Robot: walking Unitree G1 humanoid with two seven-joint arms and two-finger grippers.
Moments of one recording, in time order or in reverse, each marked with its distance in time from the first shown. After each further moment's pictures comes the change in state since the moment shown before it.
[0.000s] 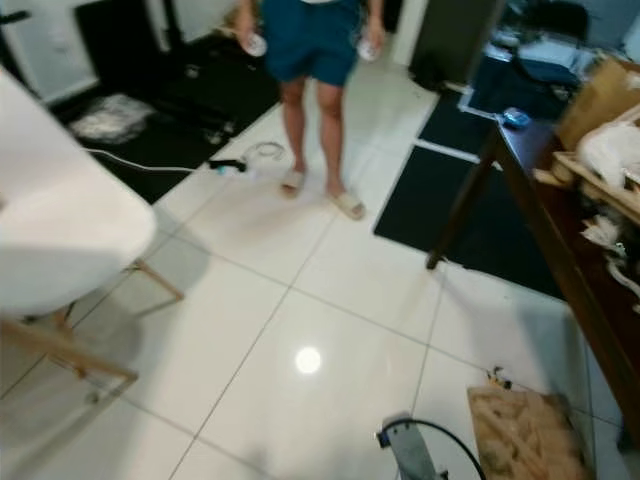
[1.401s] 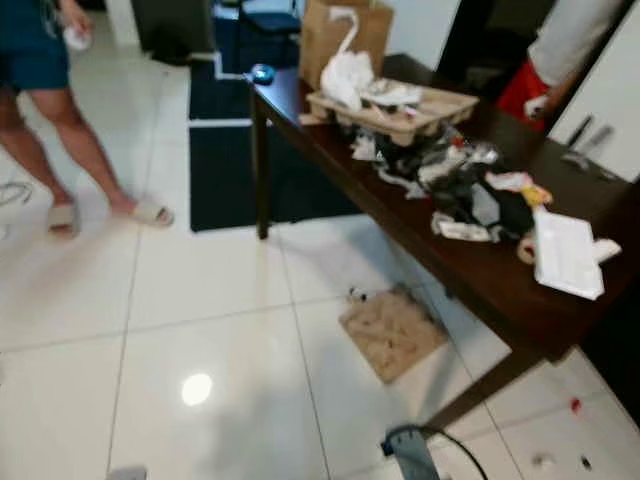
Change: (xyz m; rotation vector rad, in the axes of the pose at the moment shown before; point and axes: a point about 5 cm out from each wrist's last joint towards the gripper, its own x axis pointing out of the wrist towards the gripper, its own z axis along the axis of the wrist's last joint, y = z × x) left arm 0.000 -0.003 -0.003 -0.011 0.006 0.003; right arm 0.000 0.003 0.001 -0.027 0.018 0.033
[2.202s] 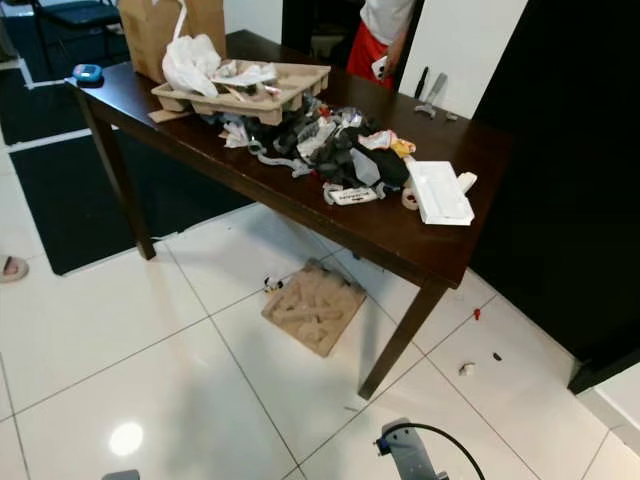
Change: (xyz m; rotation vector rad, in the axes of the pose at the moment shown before) left arm 0.000 0.004 0.001 -0.018 -0.006 0.023; right arm 0.000 -0.003 0.005 -0.011 -0.007 -0.009
